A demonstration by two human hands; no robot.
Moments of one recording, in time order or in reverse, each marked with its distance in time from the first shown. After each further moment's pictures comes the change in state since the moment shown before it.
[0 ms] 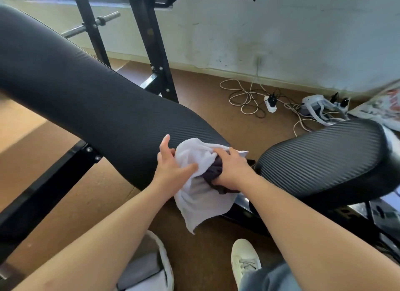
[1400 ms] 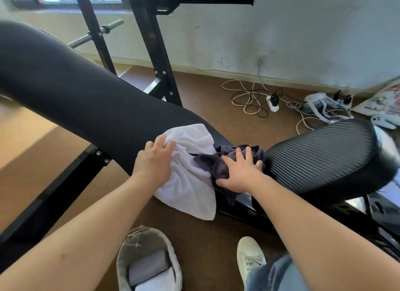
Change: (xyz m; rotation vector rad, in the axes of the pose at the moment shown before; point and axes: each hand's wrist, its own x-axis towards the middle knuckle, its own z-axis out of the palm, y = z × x) left_hand 0.022 0.003 -0.053 1.142 0.052 0.270; right_hand -0.005 0.017 -0.002 -0.301 -0.042 0.028
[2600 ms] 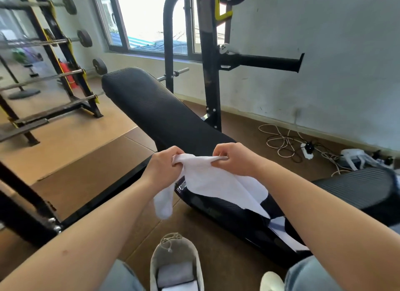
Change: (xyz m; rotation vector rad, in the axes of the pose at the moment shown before) left_hand -0.123 -0.112 -0.103 -0.607 0.276 -0.172; right_hand -0.093 -0.155 -0.114 0.344 0.212 -0.676
